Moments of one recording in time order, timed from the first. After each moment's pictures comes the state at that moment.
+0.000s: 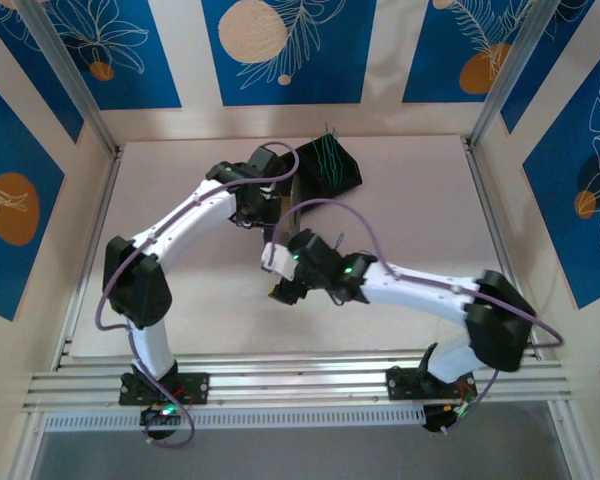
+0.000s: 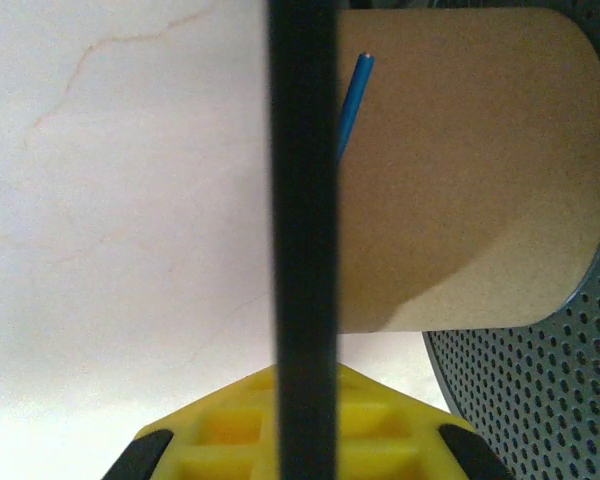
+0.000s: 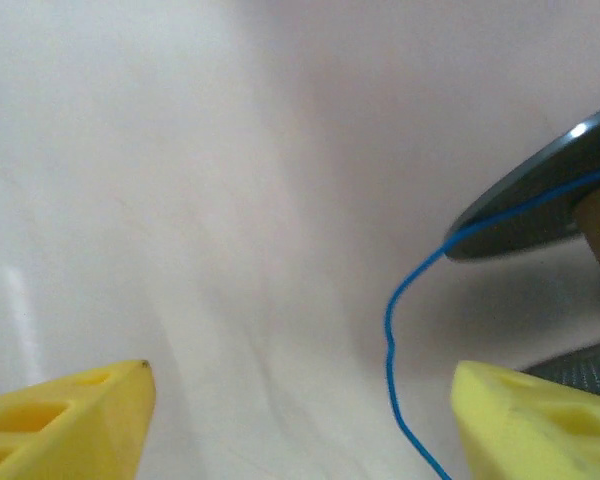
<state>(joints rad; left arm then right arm) -0.59 1.80 1.71 -1.07 -0.04 -0.48 0.96 1.39 0.95 -0.26 -0.08 -0.25</state>
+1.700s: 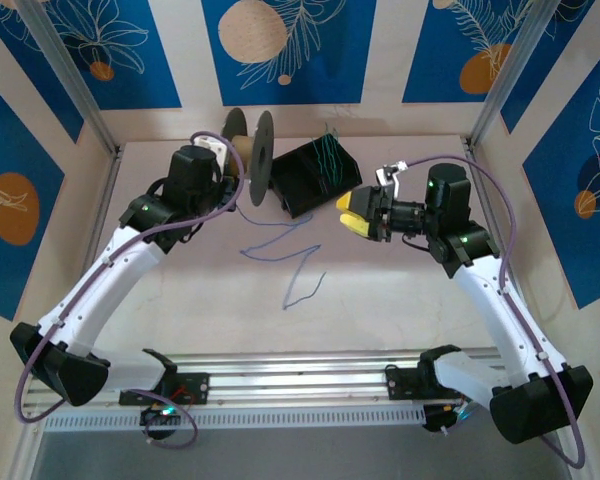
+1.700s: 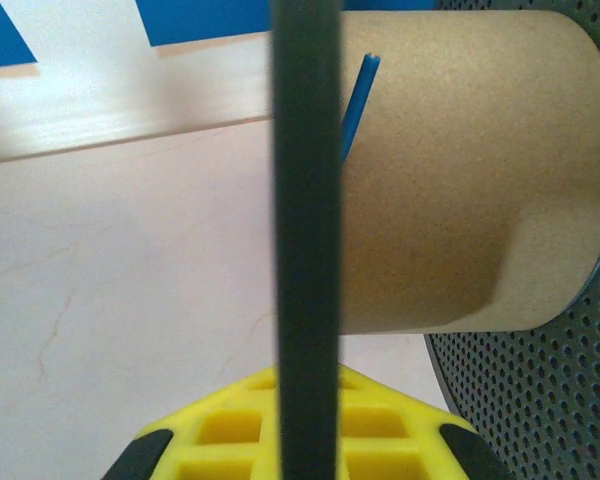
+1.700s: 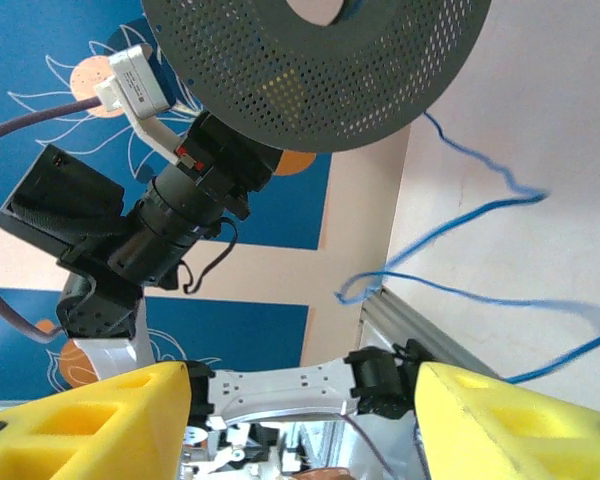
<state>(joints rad) -0.55 1.29 1.42 -0.68 -0.26 -0.18 0.29 1.05 1.07 -0.34 -0.98 1.10</state>
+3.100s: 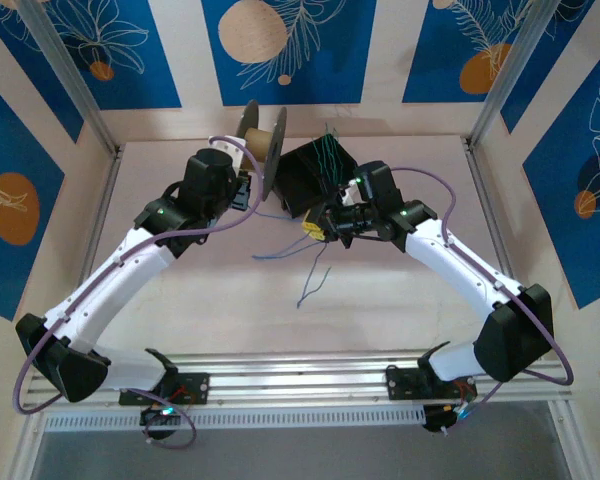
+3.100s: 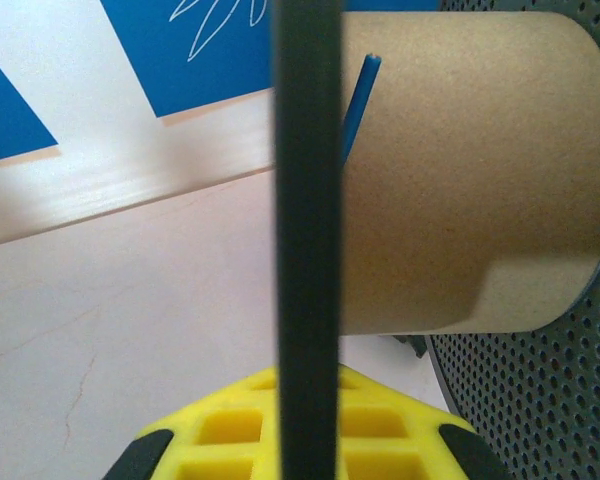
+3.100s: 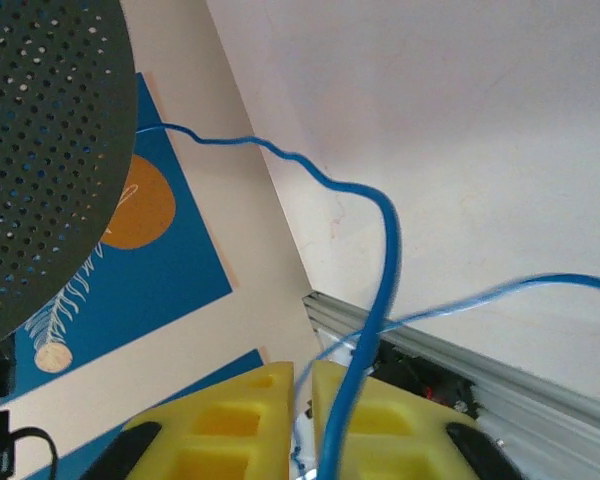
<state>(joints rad) -0.64 1.31 1.41 -0.58 -0.38 -0.10 0.51 1.39 1.18 -0.49 -0.66 1.29</state>
